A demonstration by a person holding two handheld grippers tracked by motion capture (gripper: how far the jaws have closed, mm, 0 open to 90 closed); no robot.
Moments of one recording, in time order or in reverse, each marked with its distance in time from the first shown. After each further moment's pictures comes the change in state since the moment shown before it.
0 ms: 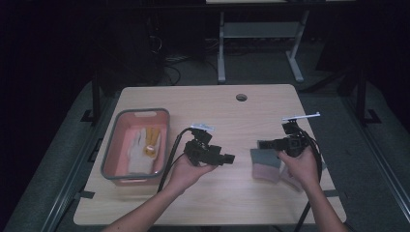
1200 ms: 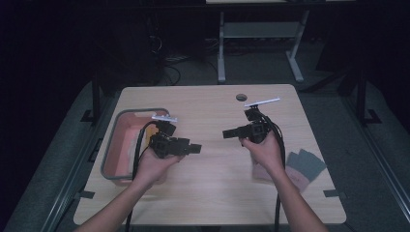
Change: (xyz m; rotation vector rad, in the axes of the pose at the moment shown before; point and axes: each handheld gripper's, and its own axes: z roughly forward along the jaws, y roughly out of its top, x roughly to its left) left arm 0.042 -0.007 -0.076 -0.035 0.105 -0.071; right arm 0.082 0.045 0.045 0.005 0.162 -0.099
